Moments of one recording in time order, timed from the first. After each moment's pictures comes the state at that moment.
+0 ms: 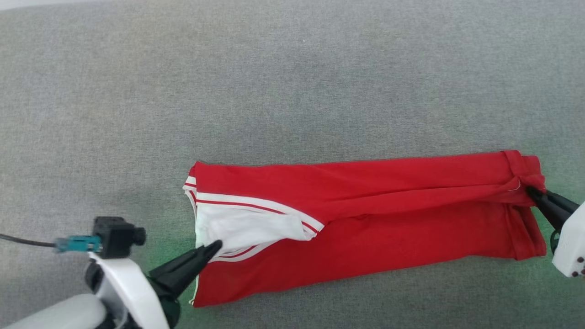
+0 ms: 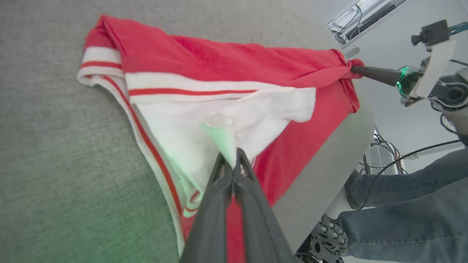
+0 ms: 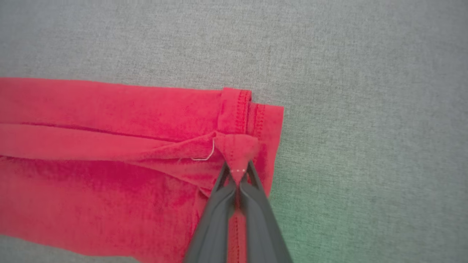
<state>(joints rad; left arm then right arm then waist) -0.61 0.97 -1.27 -0.05 -1.41 -0.13 -0.25 -0.17 -0.62 0.07 0.03 0.69 0.13 0.51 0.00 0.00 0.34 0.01</state>
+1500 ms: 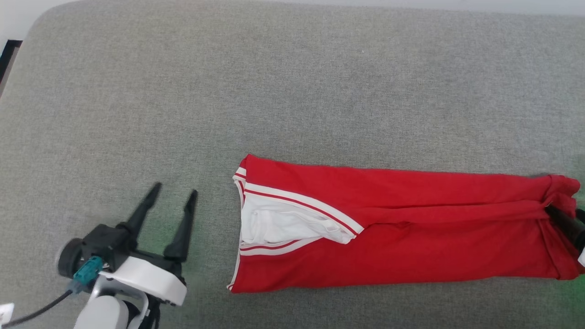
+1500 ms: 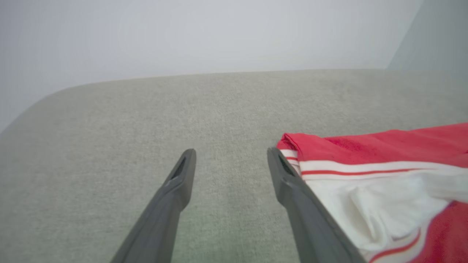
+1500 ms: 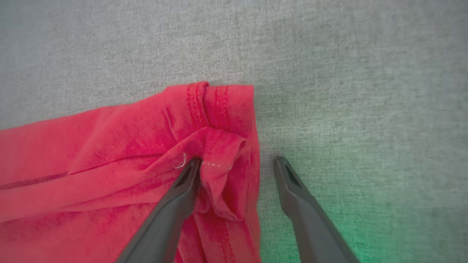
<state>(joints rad) -0.17 0.33 -0.26 0.22 -0.39 -0.13 -0.26 -0.20 -0.48 -0.15 0.31 0.73 0.13 0.62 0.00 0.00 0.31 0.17</state>
